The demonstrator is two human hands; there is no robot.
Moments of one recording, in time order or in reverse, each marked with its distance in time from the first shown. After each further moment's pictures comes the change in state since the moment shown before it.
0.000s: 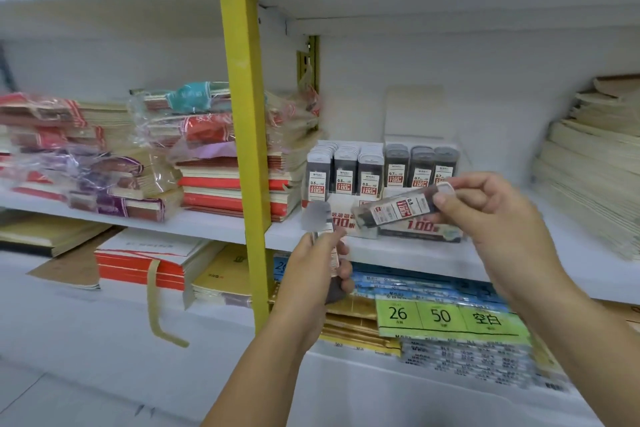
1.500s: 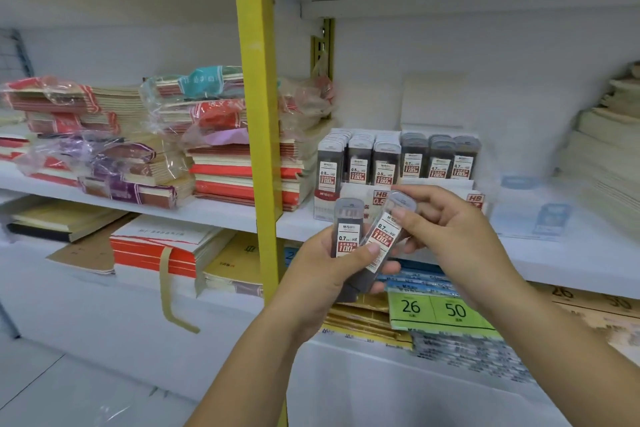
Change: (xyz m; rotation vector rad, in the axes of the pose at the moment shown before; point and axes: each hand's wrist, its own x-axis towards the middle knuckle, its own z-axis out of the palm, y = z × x) left_hand -0.016 0.010 -0.014 0.123 -0.318 0.050; right_hand -0.007 0.024 0.044 -0.013 -0.256 0.053
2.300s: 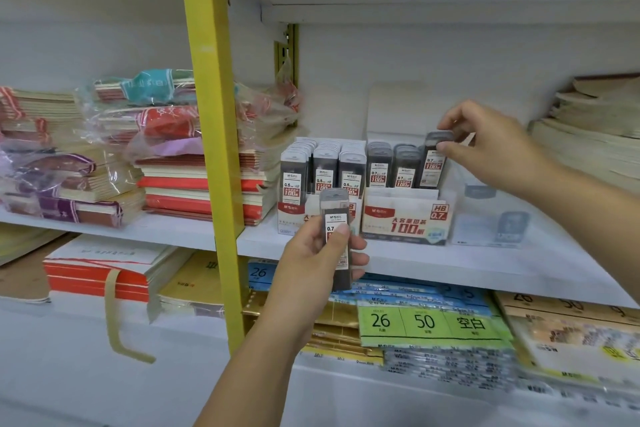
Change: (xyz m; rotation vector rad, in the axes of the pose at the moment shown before) left_hand 0.034 -0.007 0.021 0.048 0.165 0.150; right_hand 0.099 -0.038 -0.117 -1.008 0.144 -0.288
